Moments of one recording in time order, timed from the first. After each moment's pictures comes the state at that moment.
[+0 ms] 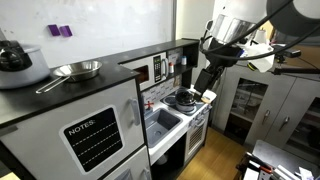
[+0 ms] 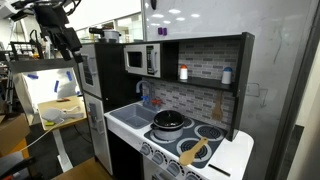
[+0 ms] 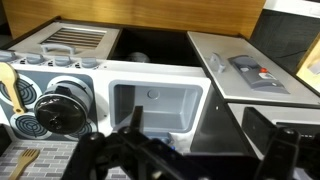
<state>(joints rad) 0.08 -0.78 0.05 -2.72 0.06 2.21 0.01</state>
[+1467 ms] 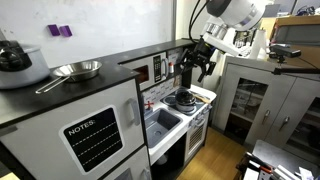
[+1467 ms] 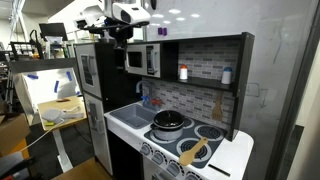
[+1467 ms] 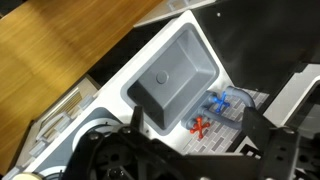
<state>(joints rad) -0.07 -0.25 -0.24 -2.34 0.48 2.15 0.16</state>
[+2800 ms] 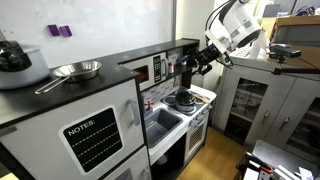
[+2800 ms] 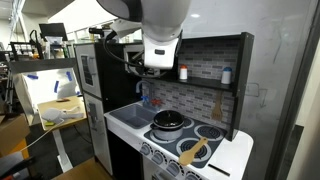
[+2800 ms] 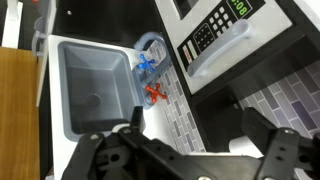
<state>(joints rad) -0.26 0.05 -0.35 -2.20 1.21 1.99 0.35</state>
